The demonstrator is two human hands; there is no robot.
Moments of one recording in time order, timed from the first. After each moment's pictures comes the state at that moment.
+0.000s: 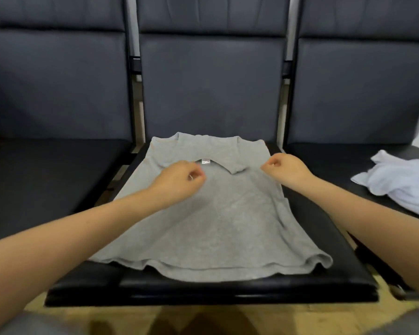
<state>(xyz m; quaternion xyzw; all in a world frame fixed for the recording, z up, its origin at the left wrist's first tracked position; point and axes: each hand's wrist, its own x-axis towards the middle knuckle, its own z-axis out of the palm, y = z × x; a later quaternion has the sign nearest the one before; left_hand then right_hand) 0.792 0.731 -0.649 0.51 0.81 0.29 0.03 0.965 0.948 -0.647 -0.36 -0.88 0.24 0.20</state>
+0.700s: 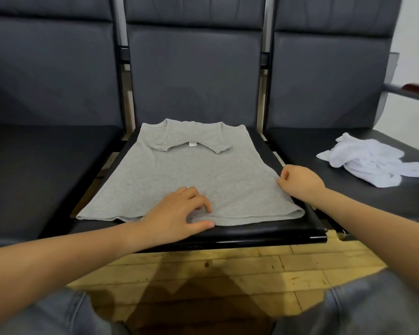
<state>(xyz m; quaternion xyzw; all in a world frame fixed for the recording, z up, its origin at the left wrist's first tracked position) 0.886 0.647 -0.692 0.67 0.71 0.20 0.03 1.079 0.909 -0.668 -0.45 -0.88 0.11 0.10</state>
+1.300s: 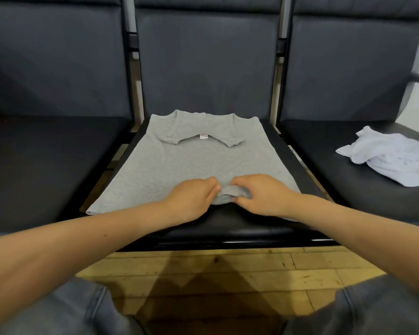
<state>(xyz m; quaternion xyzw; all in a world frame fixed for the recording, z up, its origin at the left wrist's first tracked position) 0.877 0.681 -0.684 0.61 0.78 0.15 0.04 1.020 0.817 -0.669 -0.13 -0.98 0.11 0.06</state>
